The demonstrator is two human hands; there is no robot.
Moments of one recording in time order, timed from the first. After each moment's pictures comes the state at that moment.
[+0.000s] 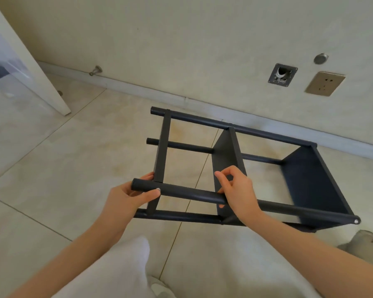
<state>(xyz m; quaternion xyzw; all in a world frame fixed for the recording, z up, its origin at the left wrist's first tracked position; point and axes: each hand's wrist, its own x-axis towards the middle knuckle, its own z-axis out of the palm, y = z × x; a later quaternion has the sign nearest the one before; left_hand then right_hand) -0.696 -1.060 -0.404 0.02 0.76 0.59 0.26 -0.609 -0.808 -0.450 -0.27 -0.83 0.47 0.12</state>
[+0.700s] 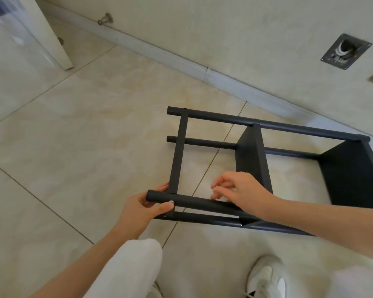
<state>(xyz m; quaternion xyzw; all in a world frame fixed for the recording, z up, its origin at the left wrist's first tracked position) -0.693 -1.043 -0.525 -0.04 0.74 0.60 0.31 -0.653 -0.776 -0.485 -0.05 -0.87 0.46 -0.17</state>
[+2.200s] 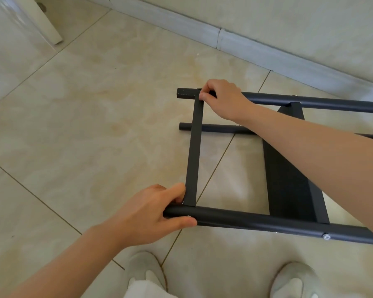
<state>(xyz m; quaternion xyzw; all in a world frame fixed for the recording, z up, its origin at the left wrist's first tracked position) -0.729 -1.030 -0.522 0.37 0.84 0.27 0.28 -0.851 -0.766 -0.517 -0.05 -0.95 0.32 -0.03</state>
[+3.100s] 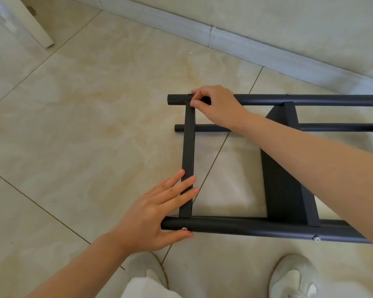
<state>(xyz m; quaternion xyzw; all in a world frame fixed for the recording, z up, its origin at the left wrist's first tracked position) -0.718 -1.035 -0.567 0.51 0.81 0.29 0.10 -0.830 -0.766 -0.522 -0.03 -0.93 0.37 -0.01</state>
